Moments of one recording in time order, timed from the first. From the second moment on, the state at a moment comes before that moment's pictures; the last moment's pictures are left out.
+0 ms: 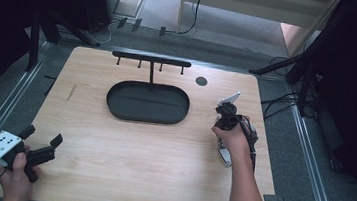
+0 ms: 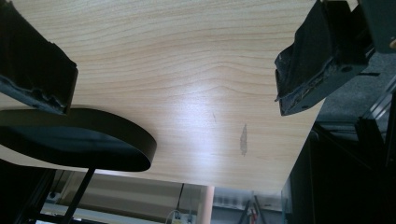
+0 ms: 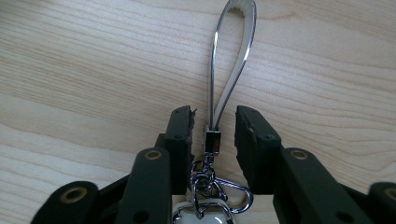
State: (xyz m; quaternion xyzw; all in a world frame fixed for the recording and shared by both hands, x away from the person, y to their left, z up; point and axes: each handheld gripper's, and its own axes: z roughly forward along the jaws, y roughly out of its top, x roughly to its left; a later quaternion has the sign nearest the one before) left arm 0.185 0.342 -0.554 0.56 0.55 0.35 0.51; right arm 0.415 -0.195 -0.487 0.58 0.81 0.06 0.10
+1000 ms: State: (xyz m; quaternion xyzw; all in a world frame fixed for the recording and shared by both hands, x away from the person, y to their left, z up) left arm 0.184 0.341 -0.553 0.56 0.55 0.35 0.51; right arm 0.395 -0.208 -0.475 0.60 0.74 0.24 0.20
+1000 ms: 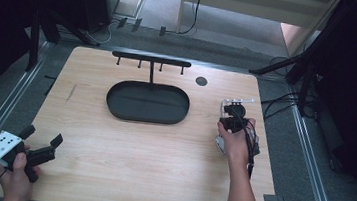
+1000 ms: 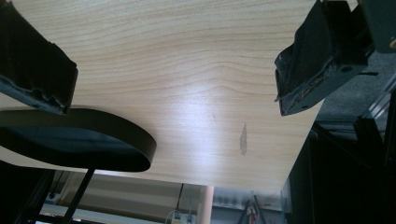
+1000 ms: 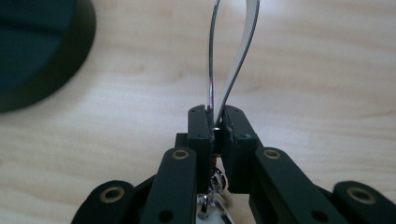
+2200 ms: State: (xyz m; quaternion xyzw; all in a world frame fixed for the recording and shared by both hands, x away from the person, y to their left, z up) left arm 0.185 0.342 -0.553 0.56 0.55 0.35 0.51; right arm 0.370 -0.124 -0.426 0.44 0.69 0.44 0.38
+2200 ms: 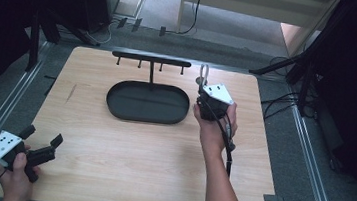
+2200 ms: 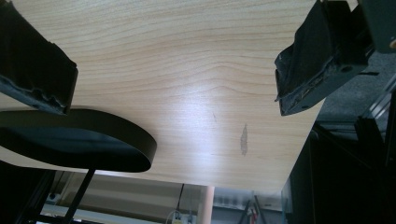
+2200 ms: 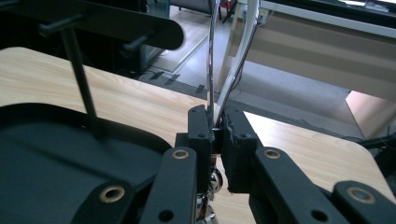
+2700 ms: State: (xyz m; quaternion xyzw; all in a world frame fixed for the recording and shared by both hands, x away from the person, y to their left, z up) left arm 0.184 0.342 -0.554 0.56 0.55 0.34 0.51; right arm 0.375 -0.086 -0.438 0.42 0.70 0.44 0.36
